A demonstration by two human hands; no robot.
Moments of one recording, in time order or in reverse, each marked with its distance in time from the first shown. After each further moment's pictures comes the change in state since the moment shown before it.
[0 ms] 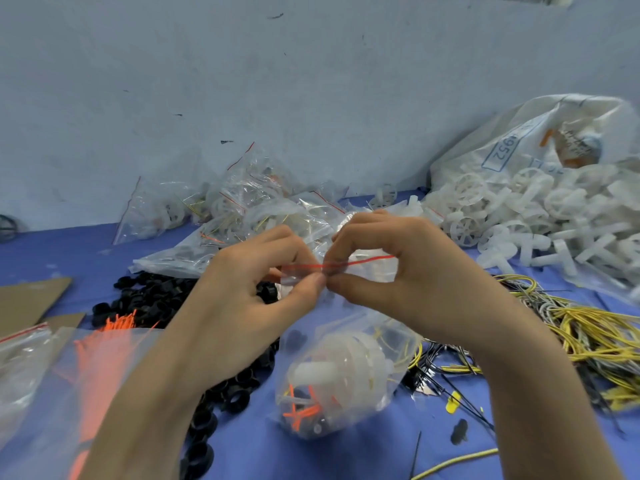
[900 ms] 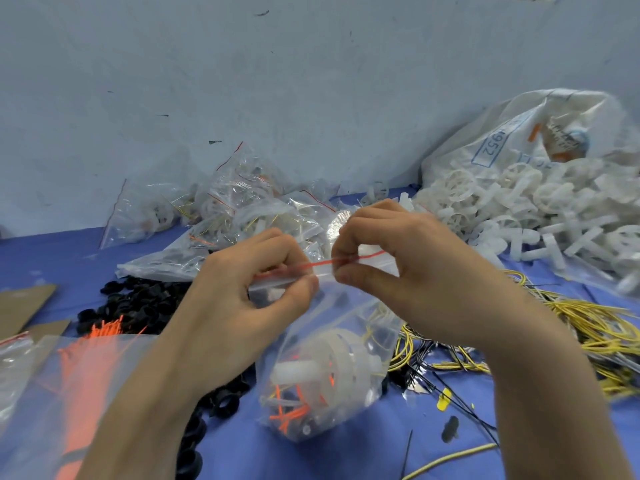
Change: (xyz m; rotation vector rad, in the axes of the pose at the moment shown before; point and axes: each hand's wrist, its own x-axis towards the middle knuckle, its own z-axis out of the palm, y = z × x) left_hand 0.003 0.002 0.007 0.008 0.019 0.012; right_hand -0.006 0.006 -0.013 -0.147 -0.034 0.026
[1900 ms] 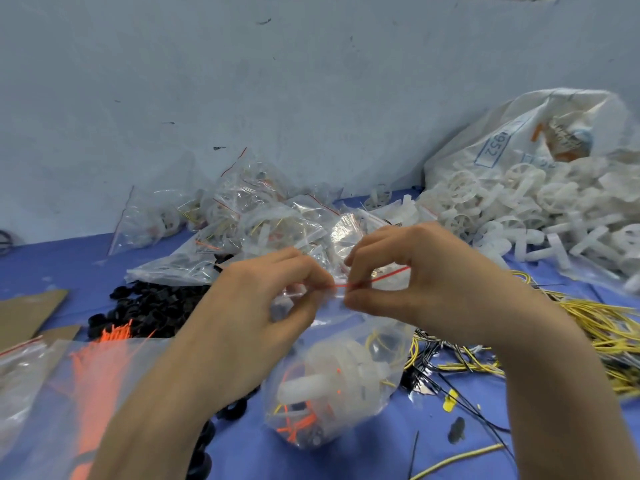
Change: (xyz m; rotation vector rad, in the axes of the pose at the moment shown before) left_hand -0.003 0.010 0.000 0.227 -0.100 -0.005; right_hand -0.004 0.007 0.000 0.096 -0.068 0.052
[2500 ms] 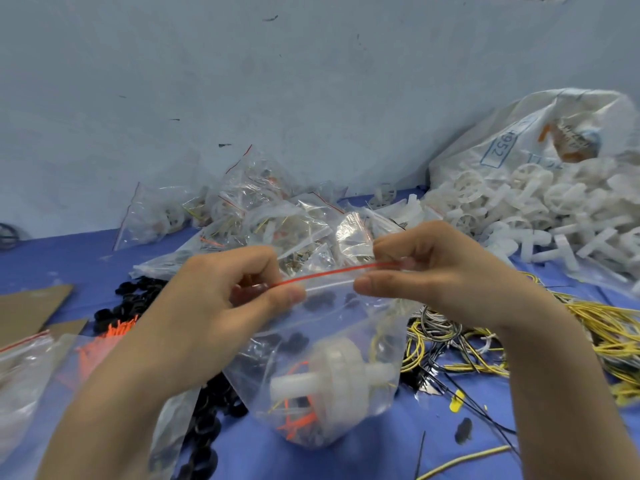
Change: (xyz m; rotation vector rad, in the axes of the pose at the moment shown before) left_hand -0.012 -0.026 -0.022 -0.073 0.045 -0.108; right_hand 0.002 0.019 0.003 0.314 0.005 -0.005
